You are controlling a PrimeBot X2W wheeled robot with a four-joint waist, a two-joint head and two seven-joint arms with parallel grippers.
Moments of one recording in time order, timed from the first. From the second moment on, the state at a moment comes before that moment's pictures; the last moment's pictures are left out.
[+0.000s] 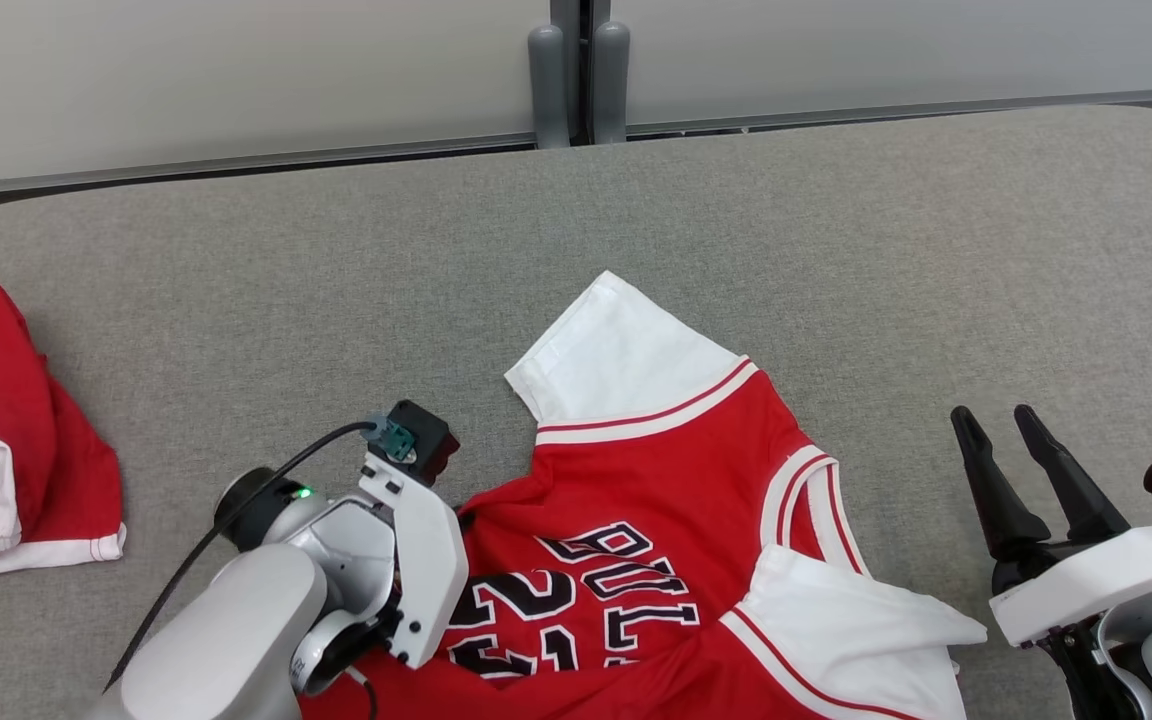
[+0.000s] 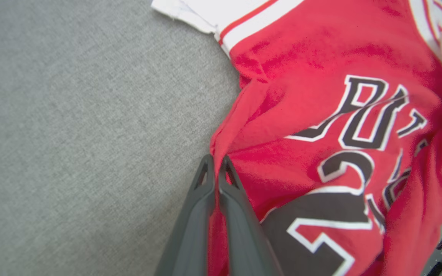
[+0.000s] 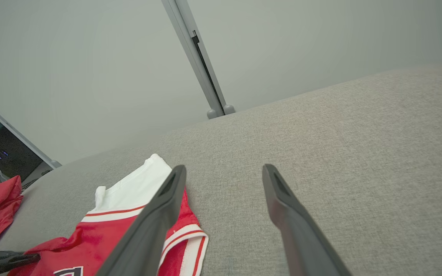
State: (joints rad) left arm -0.49 0.37 -0.78 0.30 -0.65 -0.06 0.58; right arm -0.19 -0.39 0.34 0.20 0.81 0.13 -0.20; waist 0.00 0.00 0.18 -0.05
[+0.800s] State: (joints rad) left arm -1.04 0.24 -0.71 0.80 -0.46 0.00 0.23; right arm -0.29 -0.40 0.37 0.19 0.82 0.13 -0.22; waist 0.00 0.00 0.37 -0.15
